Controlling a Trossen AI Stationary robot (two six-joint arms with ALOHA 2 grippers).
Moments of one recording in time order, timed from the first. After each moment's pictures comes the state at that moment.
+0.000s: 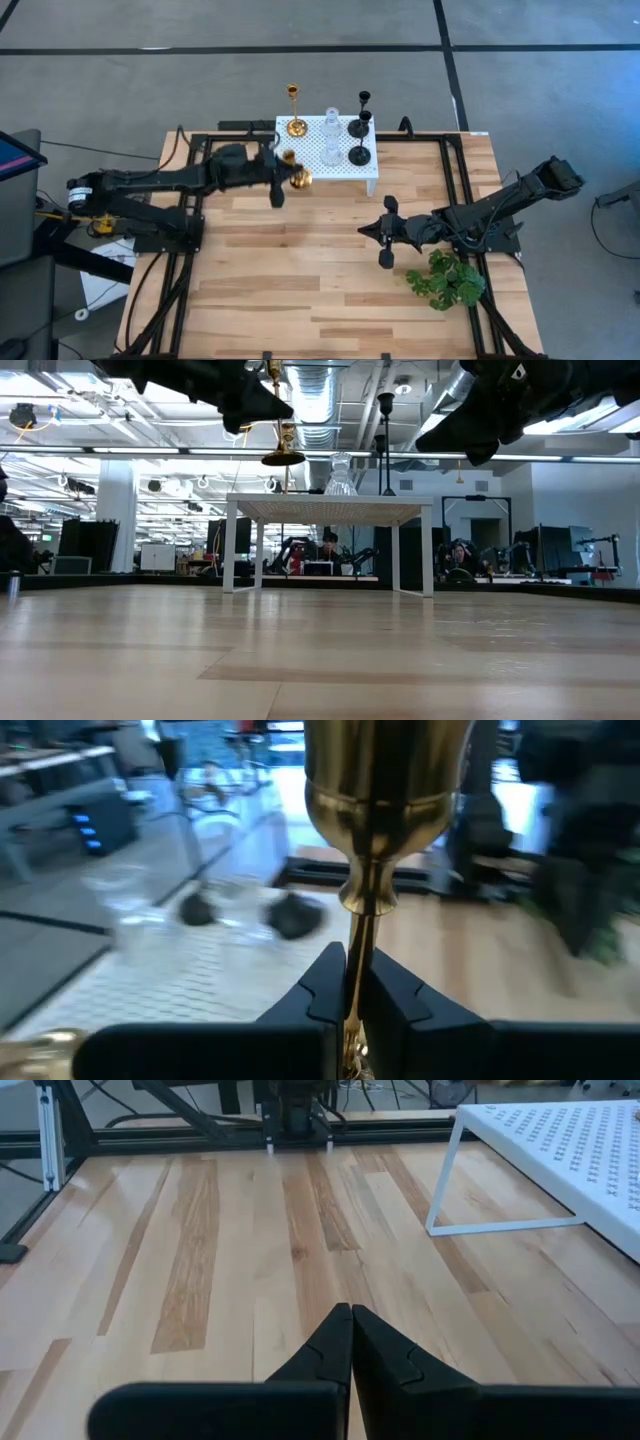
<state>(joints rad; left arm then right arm) 0.23 0.97 0.76 0.20 -0.05 0.11 0.33 1.19 0.53 0.23 0.45 0.18</state>
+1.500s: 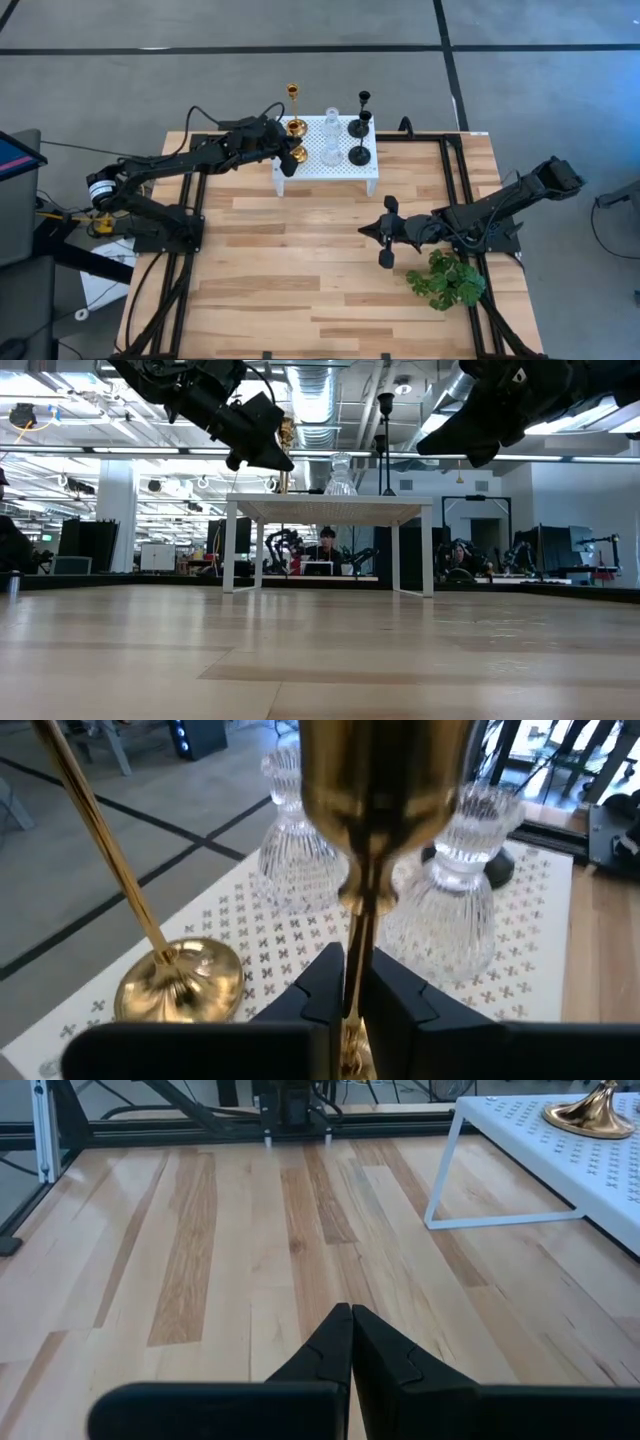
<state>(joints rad) 0.49 1.19 0.88 0.10 -0.05 0.04 0.33 1.19 0.53 0.22 0.44 0.18</state>
